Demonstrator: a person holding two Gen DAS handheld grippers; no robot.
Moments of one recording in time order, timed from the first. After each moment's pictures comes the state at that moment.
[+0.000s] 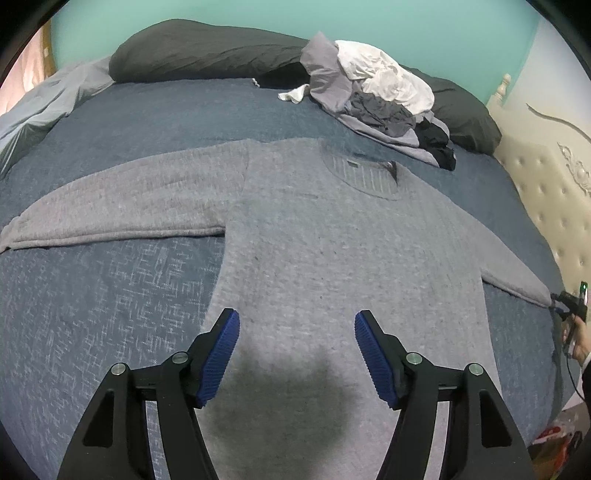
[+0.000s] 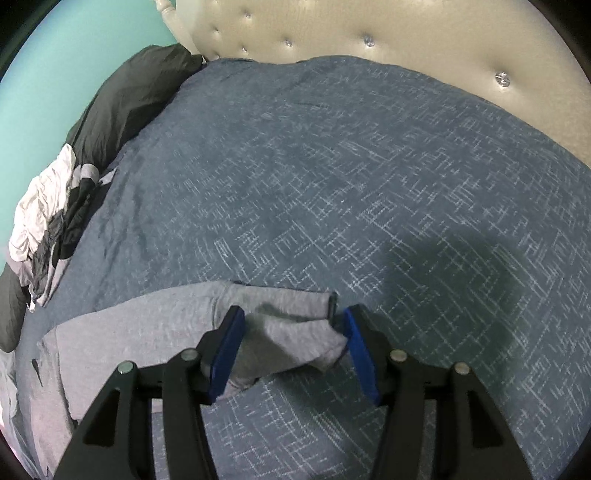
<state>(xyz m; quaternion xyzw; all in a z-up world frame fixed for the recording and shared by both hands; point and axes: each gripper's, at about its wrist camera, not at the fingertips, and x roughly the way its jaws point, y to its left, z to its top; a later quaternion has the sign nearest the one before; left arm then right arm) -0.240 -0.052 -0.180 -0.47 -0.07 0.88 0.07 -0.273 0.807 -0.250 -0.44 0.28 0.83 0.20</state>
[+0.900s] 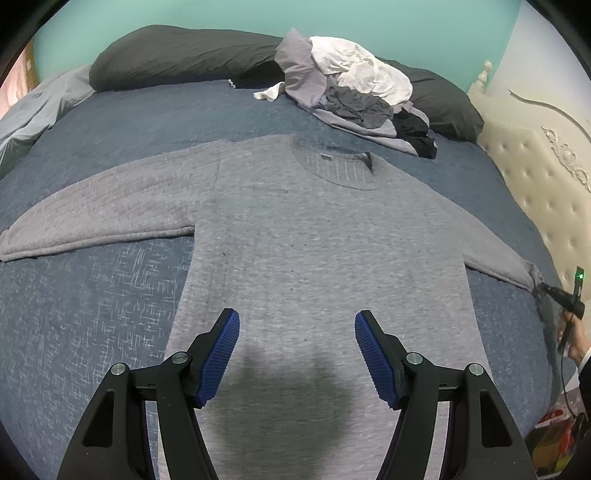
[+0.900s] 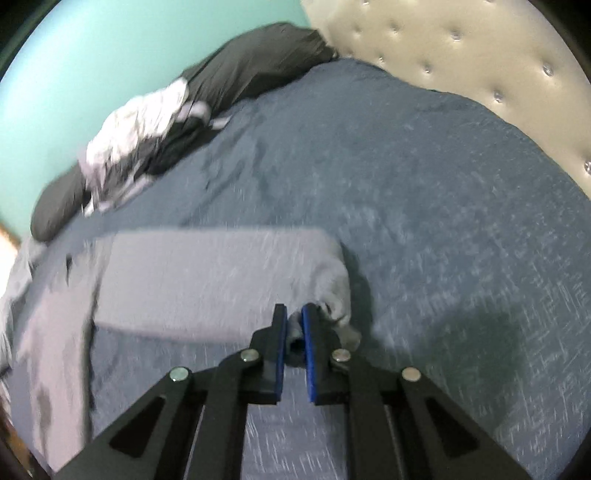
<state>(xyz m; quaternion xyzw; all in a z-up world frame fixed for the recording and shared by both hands) -0.234 -0.029 -0.174 -0.46 -0.06 0.88 0.10 -0.256 0.718 -0.232 -0.44 0.16 0.88 0.03</state>
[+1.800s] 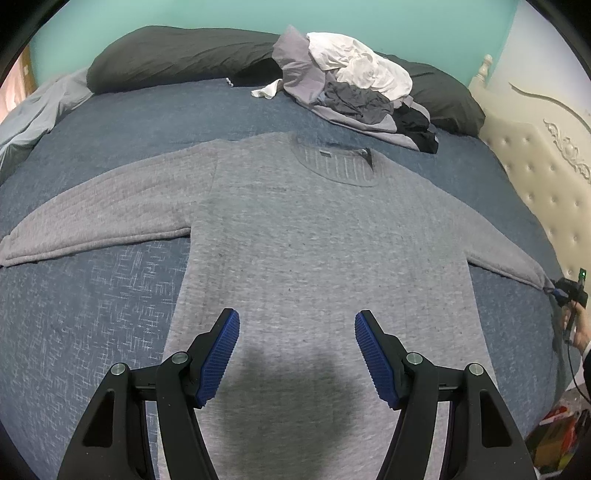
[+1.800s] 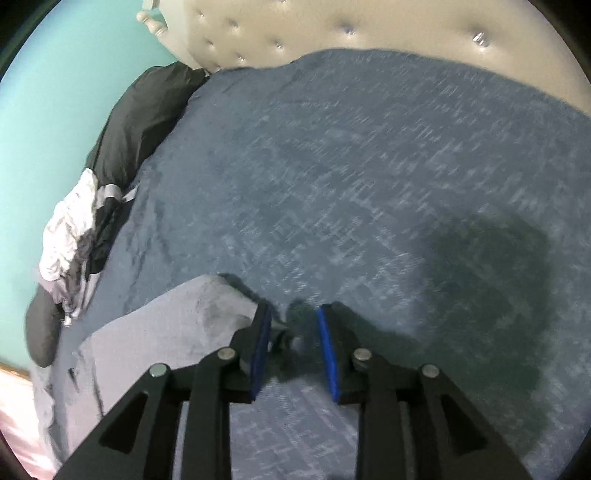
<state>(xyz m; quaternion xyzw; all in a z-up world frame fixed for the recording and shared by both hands) -0.240 -0.019 -0.177 -0.47 -0.04 0.88 0.10 -0.248 0.812 -0.254 -0.42 0.35 0.83 0.15</state>
